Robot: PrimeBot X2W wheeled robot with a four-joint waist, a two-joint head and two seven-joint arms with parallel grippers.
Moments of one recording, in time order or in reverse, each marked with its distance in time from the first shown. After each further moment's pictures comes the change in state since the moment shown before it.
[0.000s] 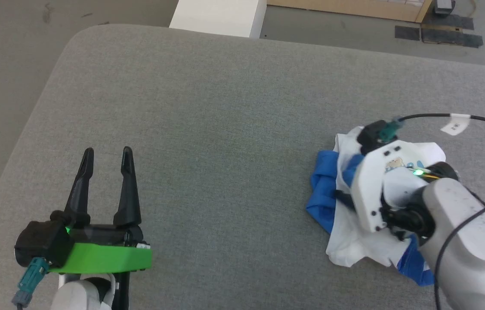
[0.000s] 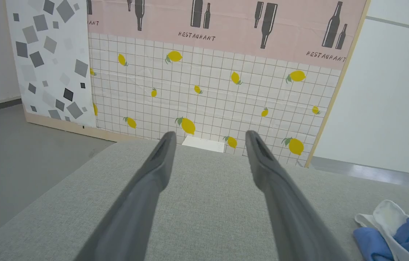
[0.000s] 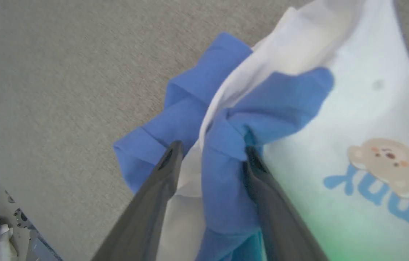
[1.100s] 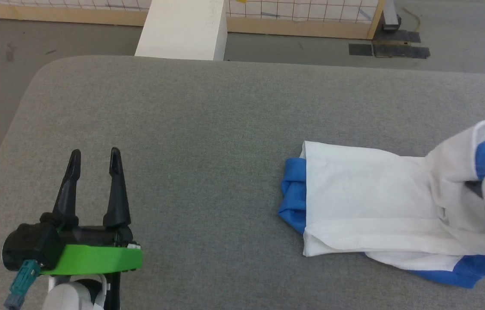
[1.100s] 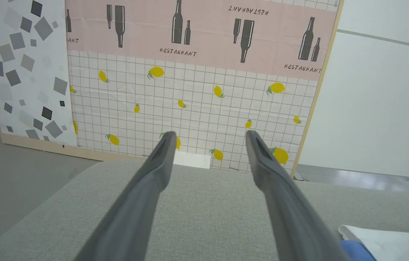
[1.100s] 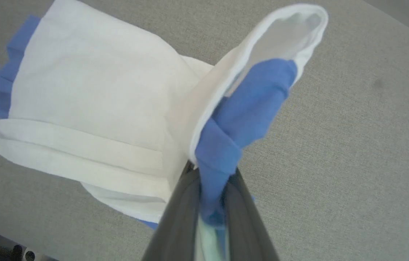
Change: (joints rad) left arm 0.006 0.001 0.041 -0.004 0.032 -0.002 0.000; right arm 0.225 -0.304 -0.350 -0.387 0.015 0.000 0.219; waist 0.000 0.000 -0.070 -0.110
